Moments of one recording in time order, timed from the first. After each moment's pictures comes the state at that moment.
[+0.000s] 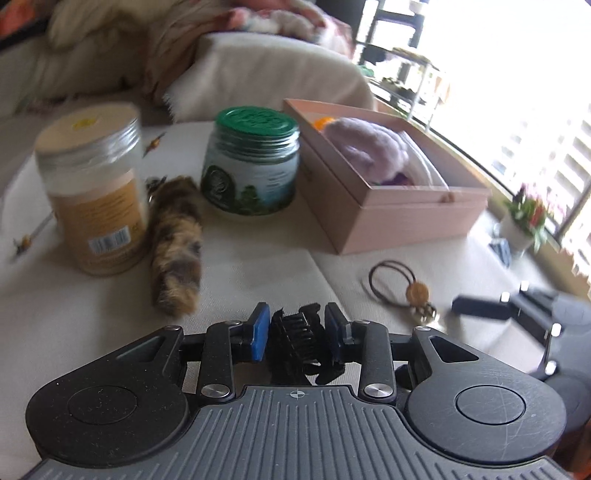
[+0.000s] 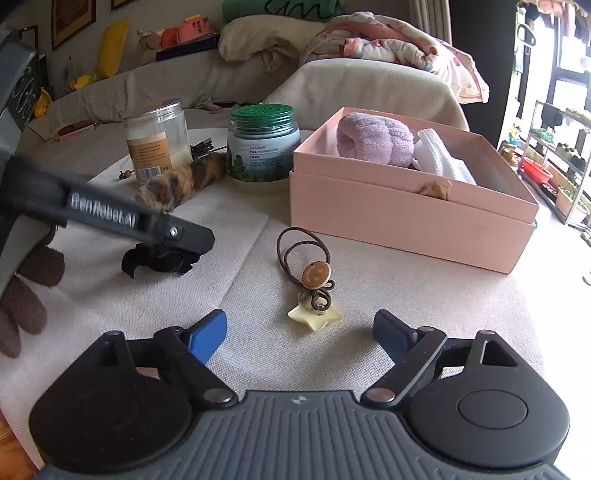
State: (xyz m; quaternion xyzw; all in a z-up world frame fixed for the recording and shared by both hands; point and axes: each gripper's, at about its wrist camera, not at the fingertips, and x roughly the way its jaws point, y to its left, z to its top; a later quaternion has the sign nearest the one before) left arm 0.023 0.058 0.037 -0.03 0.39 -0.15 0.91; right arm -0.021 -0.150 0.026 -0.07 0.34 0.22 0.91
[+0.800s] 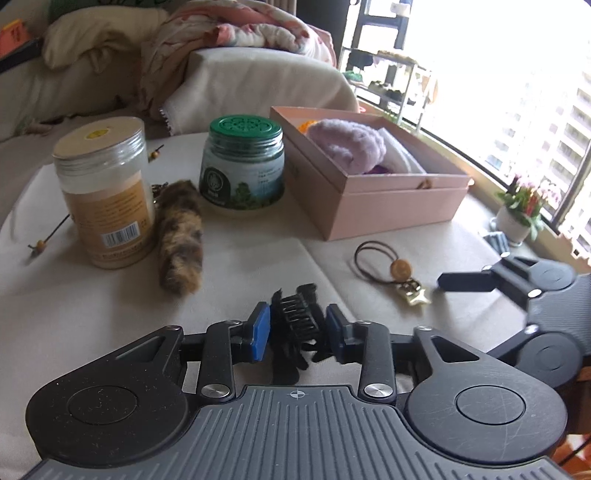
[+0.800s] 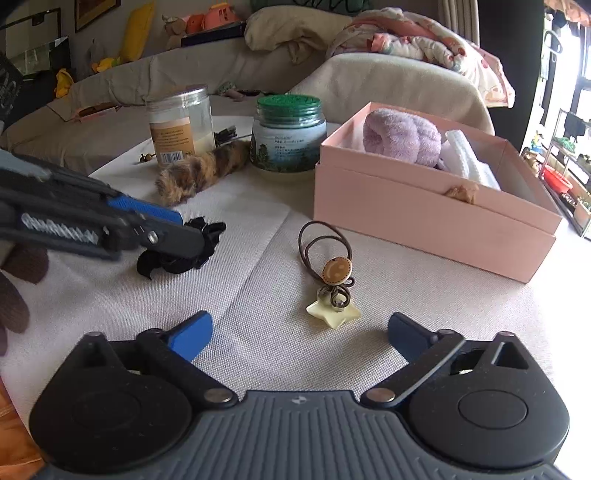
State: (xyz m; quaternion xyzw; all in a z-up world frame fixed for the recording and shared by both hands) left arm -0.003 0.062 0.038 -0.02 0.37 -0.15 0.92; right arm -0.021 -0.148 0.027 -0.09 0.34 0.25 0.90
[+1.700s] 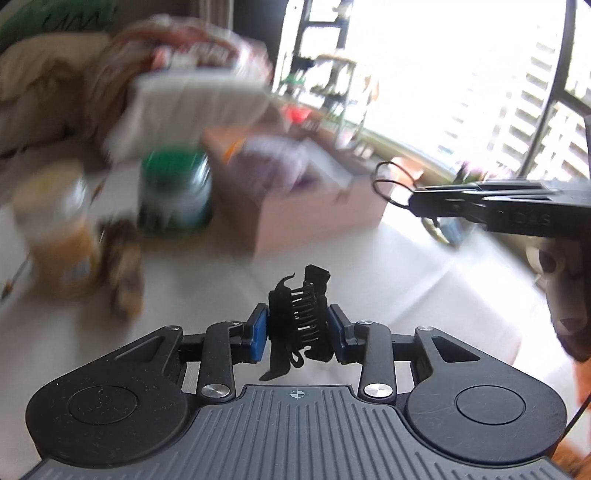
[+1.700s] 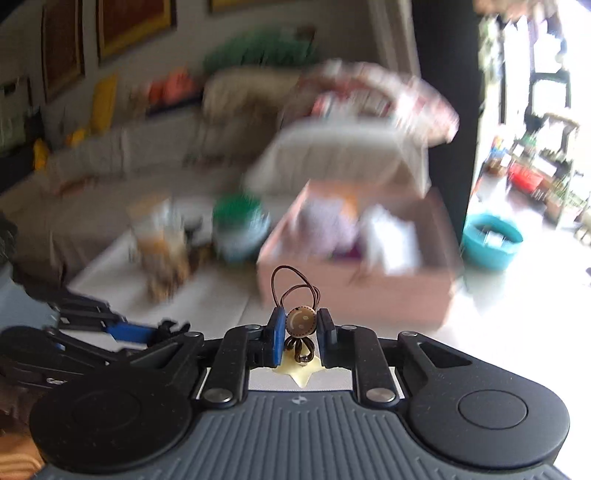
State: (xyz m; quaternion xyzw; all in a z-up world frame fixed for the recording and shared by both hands) left arm -0.021 0.040 0.081 -0.01 0.33 -0.25 0.91; right arm -0.041 -0.215 0.122 -0.01 0.27 0.21 0.94
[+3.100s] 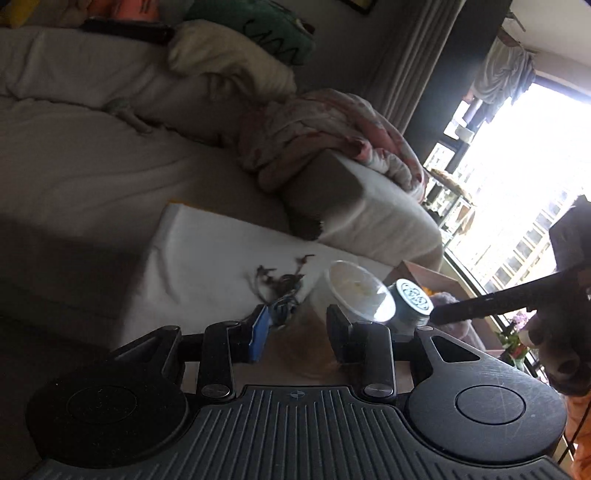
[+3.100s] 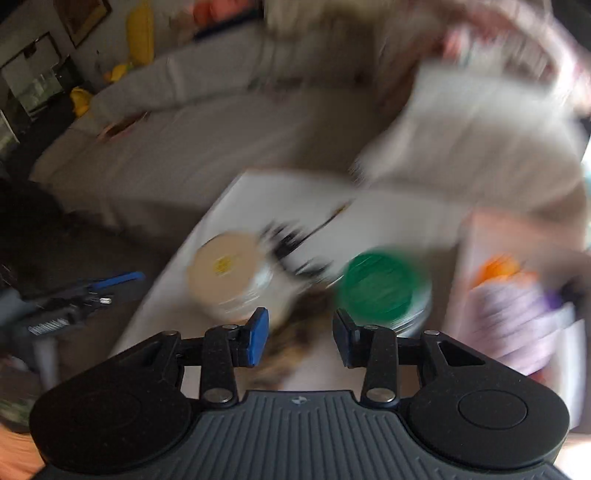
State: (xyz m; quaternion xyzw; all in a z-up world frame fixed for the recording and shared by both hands) left arm 0.017 0.288 0.089 -0.21 0.28 -0.09 0.93; right arm 0.132 -0.023 0.159 -0.01 0.49 0.33 0.80
